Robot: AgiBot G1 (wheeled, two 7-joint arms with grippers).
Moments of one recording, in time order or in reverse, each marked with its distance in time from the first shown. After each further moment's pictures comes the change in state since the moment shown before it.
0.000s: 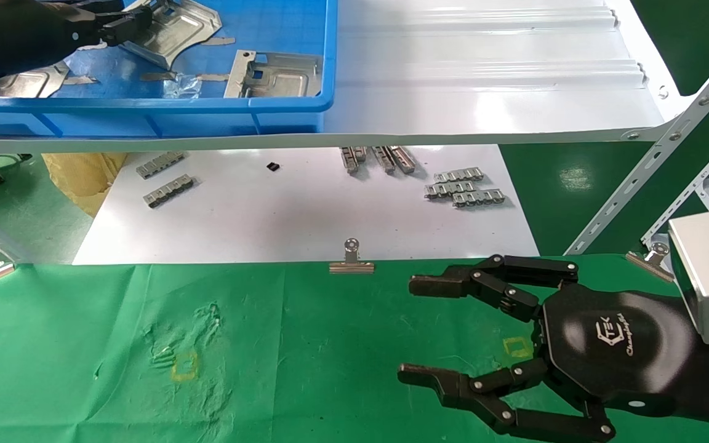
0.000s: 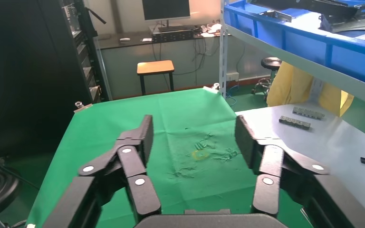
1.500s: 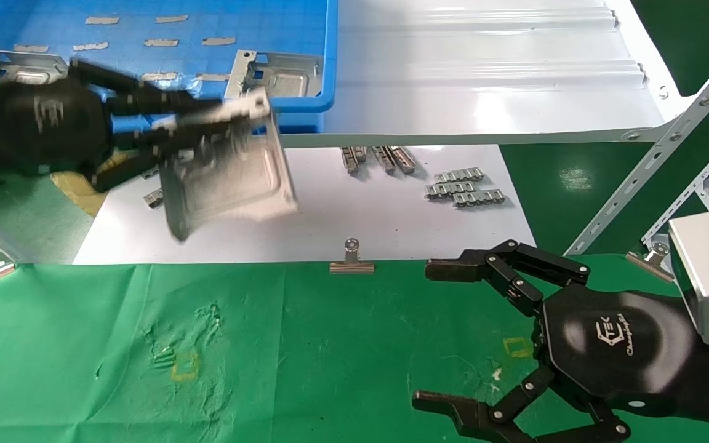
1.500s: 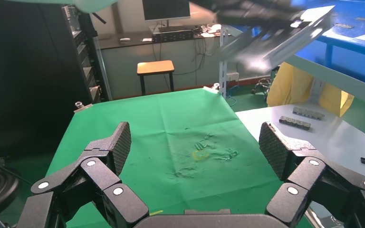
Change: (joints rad) left arm 0.241 -0.303 0.070 -0.486 -0.264 0.821 0.341; right arm 0.000 0.000 -0.001 0.000 0.000 0.000 0.000
